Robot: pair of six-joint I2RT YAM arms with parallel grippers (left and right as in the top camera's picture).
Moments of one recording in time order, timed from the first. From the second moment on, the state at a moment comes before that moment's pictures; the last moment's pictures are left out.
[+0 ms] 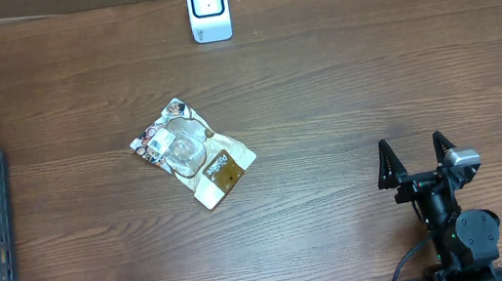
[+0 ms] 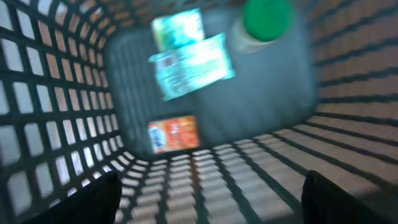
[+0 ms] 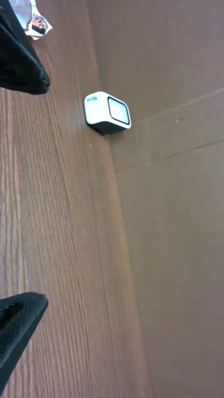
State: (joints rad) left arm 0.91 1.72 2.05 -1.47 -0.15 -0.56; right arm 0.05 0.01 0.02 -0.03 -0.03 0.22
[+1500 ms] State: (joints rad) left arm 0.99 2.00 1.48 -1.06 -0.14 -0.34; right arm 0.05 0.01 0.02 -0.03 -0.03 0.22
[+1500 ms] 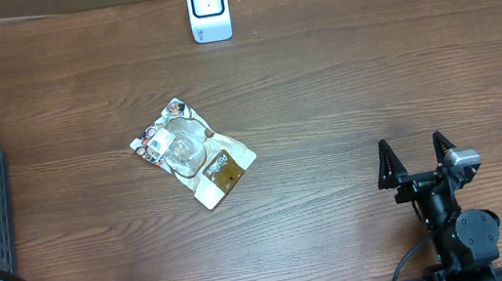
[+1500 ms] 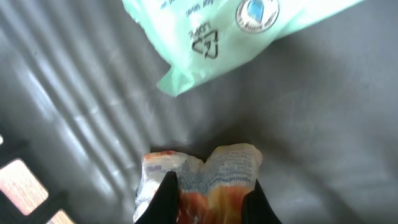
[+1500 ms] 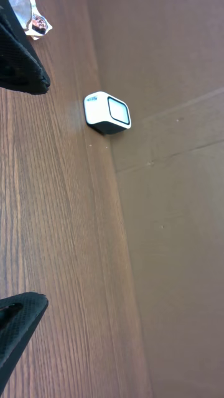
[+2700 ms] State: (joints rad) left arm -0.07 1.84 2.34 -1.65 0.11 -0.33; right arm 0.05 0.01 0.02 -0.03 -0.03 0.22
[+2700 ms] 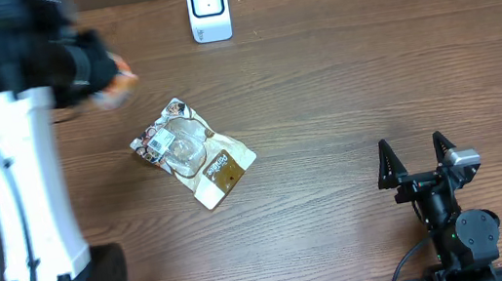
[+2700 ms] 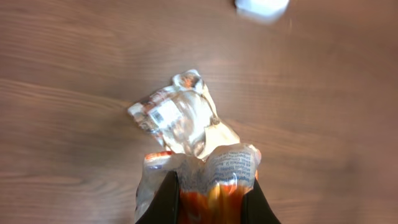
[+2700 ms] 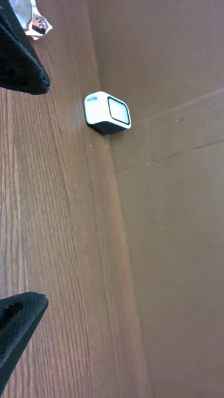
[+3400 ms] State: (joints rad) left arm -0.64 2.18 1.85 -1.17 0.04 -0.36; right arm 0.05 0.01 0.02 -0.03 -0.03 0.22
